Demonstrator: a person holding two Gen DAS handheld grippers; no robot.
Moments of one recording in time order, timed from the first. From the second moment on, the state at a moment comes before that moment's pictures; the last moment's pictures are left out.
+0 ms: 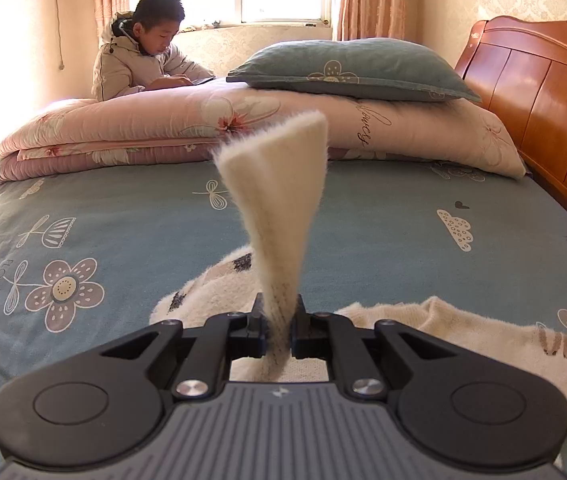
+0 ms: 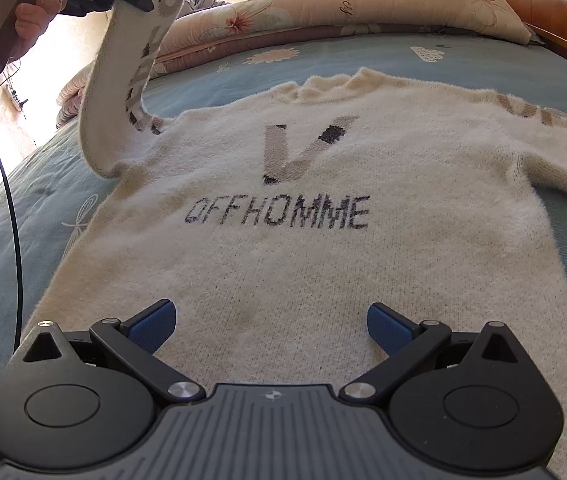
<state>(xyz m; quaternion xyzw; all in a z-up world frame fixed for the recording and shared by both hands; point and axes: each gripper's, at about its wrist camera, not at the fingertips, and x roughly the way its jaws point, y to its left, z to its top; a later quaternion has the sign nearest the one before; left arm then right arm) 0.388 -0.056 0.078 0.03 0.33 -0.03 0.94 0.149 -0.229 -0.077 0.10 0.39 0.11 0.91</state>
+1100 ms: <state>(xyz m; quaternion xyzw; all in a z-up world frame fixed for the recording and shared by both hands) 0.387 -0.160 0.005 0.11 0.38 -0.10 0.91 0.144 -0.262 -0.072 0.15 0.37 0.11 0.91</state>
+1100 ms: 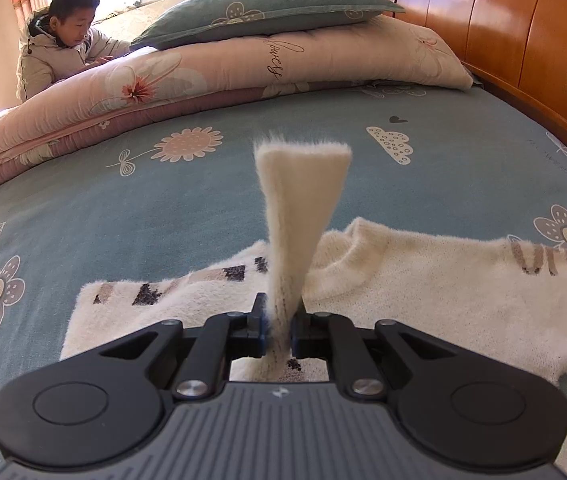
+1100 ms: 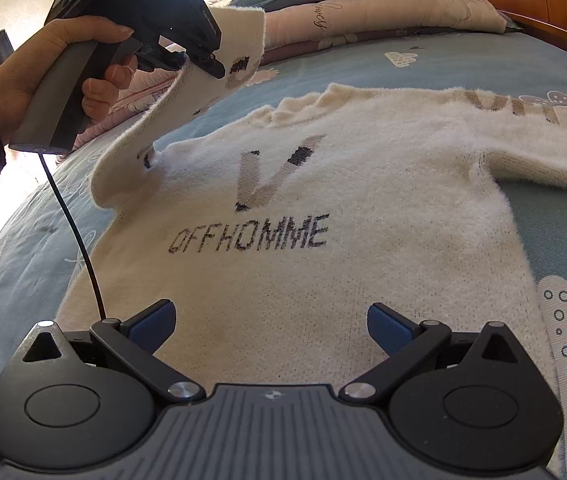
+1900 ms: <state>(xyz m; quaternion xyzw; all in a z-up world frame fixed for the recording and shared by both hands) 0.394 -0.204 -0.049 0.15 0.39 -0.09 0.90 0.147 -0.265 -0.076 0.15 0.38 0.10 0.91</state>
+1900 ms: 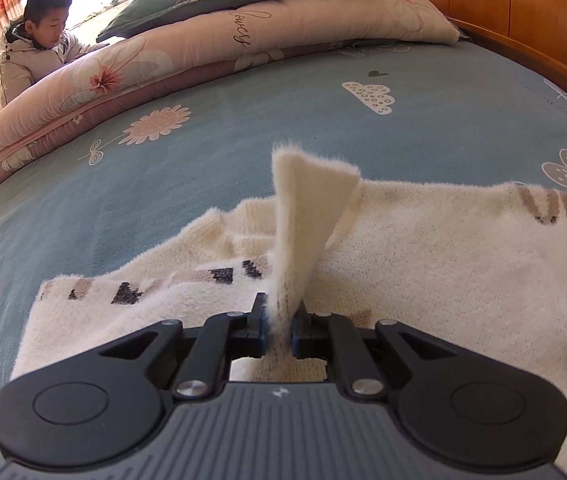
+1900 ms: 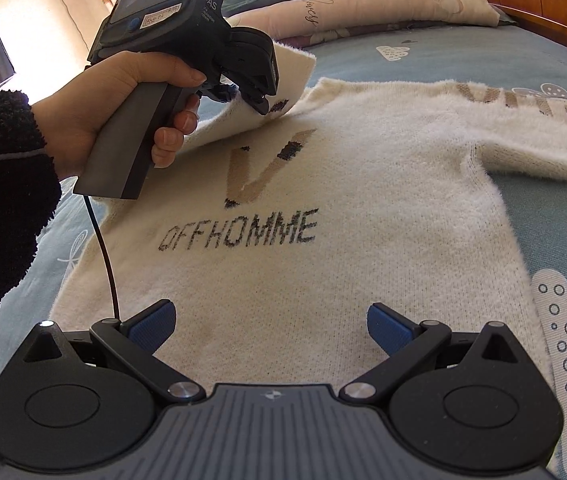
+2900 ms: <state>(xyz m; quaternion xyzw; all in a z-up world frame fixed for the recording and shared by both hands) 0.336 -0.123 0.012 0.11 0.32 -0.19 0.92 0.154 -0.268 -0.087 0.15 0.40 0.09 0.90</state>
